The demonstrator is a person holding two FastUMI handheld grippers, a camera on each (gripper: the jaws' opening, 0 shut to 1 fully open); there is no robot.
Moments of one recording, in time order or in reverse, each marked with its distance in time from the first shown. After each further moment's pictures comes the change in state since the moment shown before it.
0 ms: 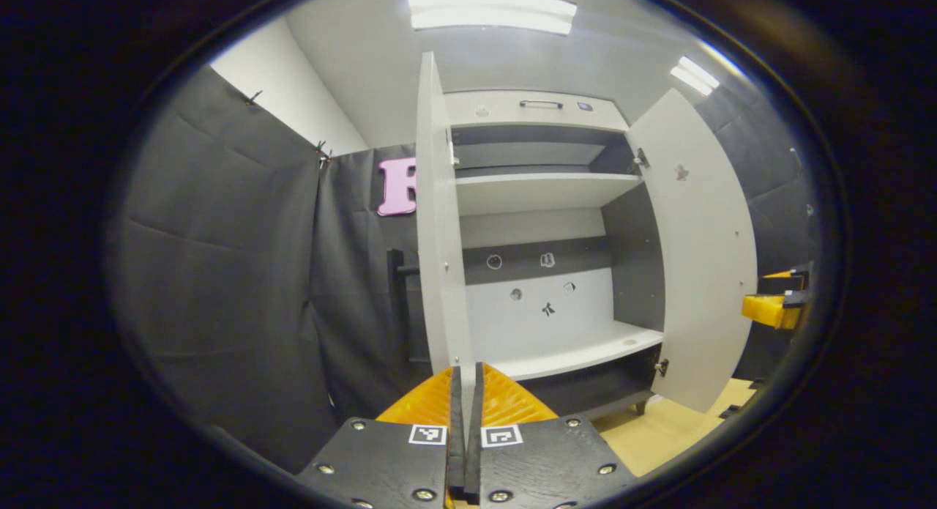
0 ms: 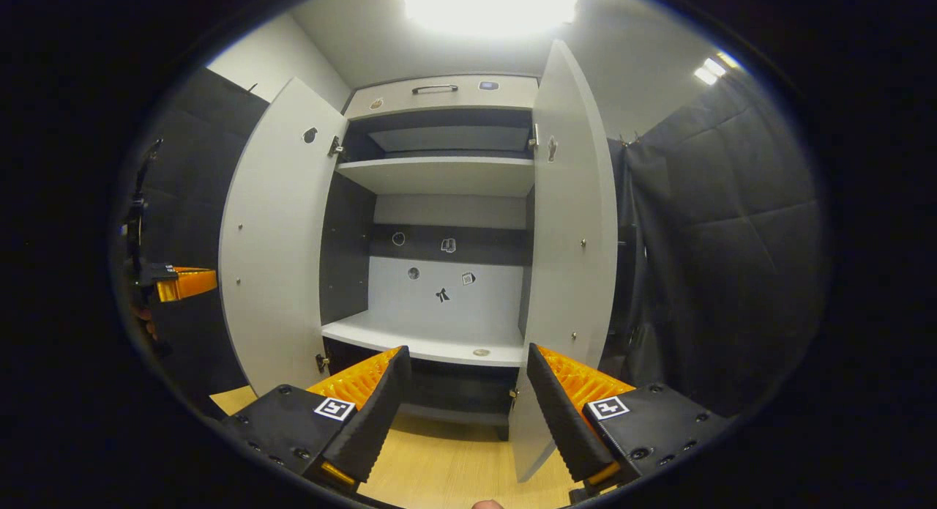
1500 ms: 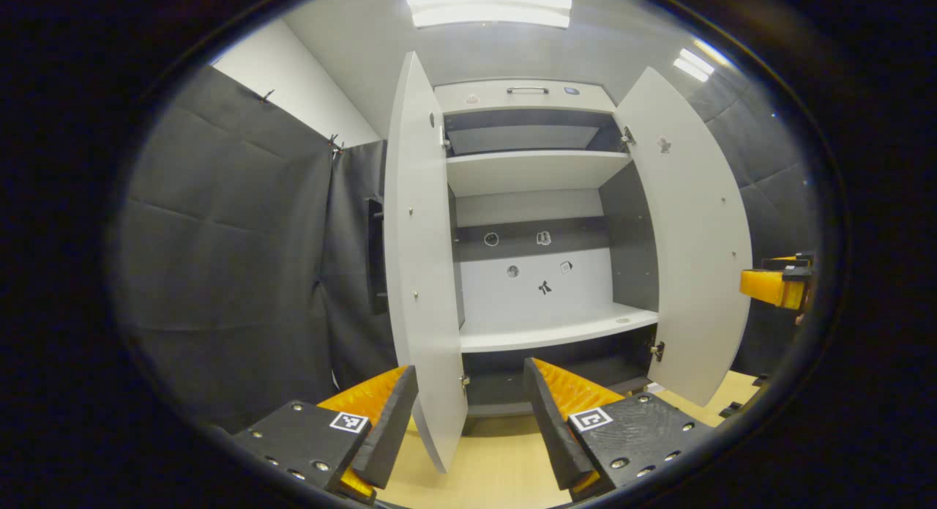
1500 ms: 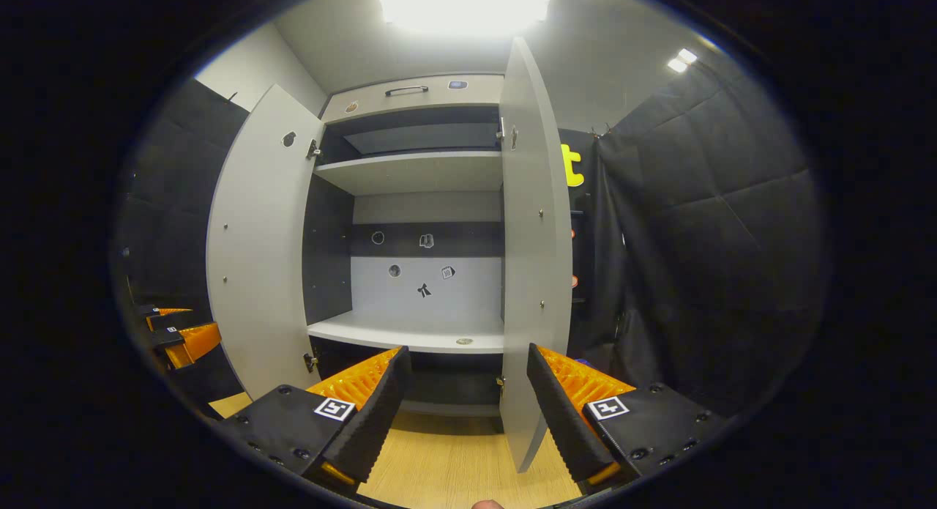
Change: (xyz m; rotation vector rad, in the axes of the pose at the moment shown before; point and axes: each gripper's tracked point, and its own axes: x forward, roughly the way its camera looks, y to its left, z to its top) left arm -0.034 -0.052 -0.044 0.004 0.015 0.077; right arm -0.013 -0.018 -0.029 0.070 -0.008 -0.070
